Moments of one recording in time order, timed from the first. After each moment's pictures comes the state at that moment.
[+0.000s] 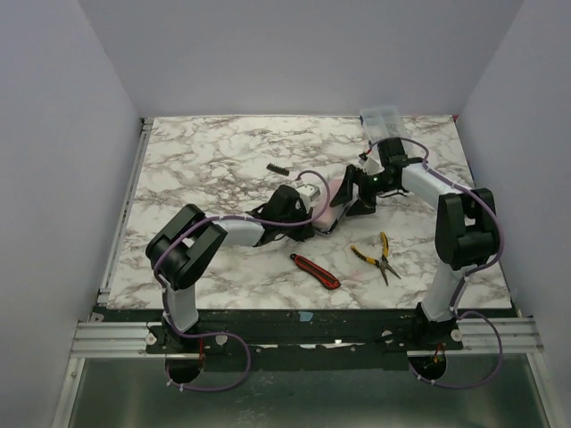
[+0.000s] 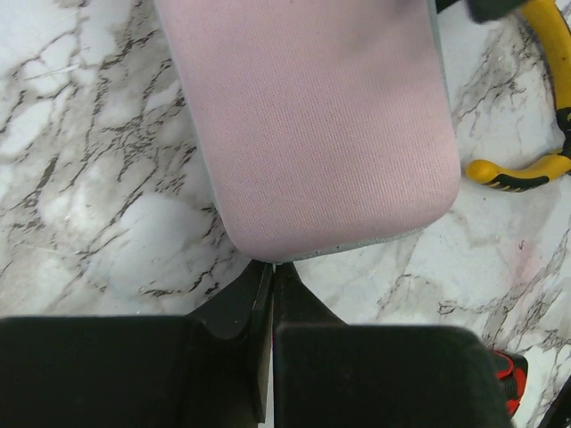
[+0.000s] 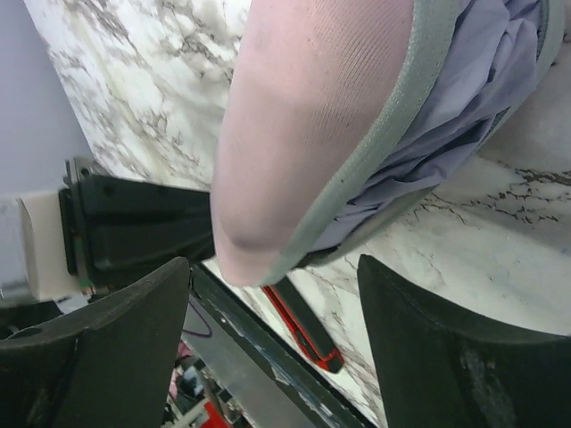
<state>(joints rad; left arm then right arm) -0.71 1.84 0.92 0.24 0.29 -0.30 0.18 1.86 1.29 -0.61 -0.74 0.36</state>
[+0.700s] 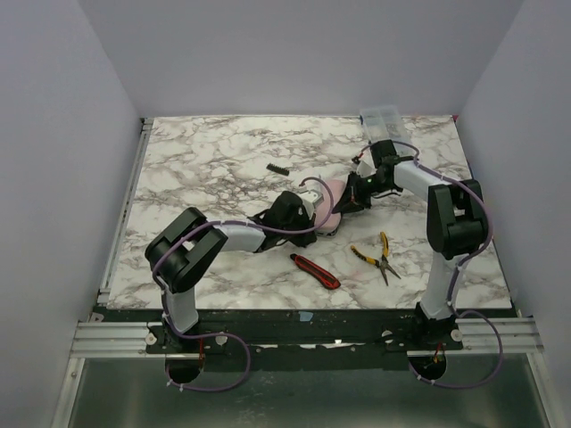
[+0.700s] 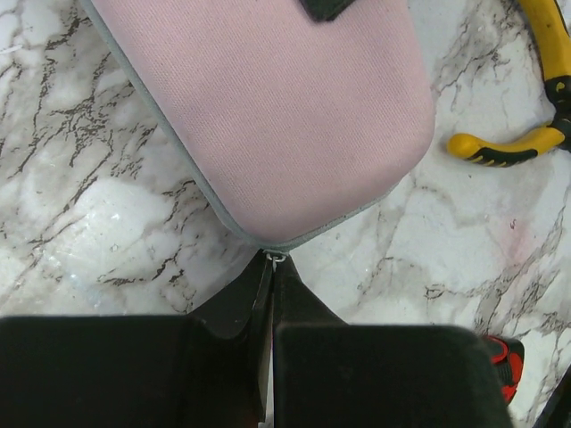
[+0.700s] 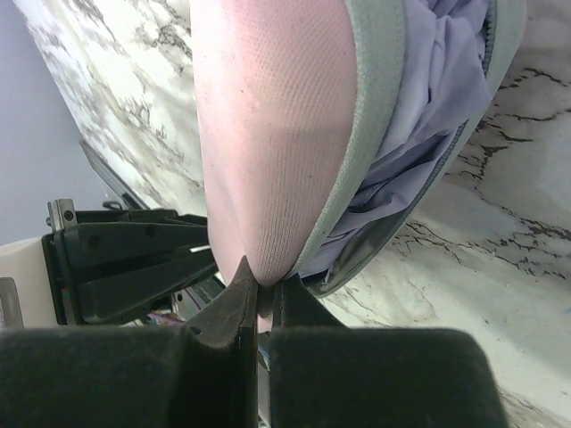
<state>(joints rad) -0.76 1.83 0.89 0.27 0.26 -0.28 0.19 1.97 1.33 -0.61 -0.74 0.35</state>
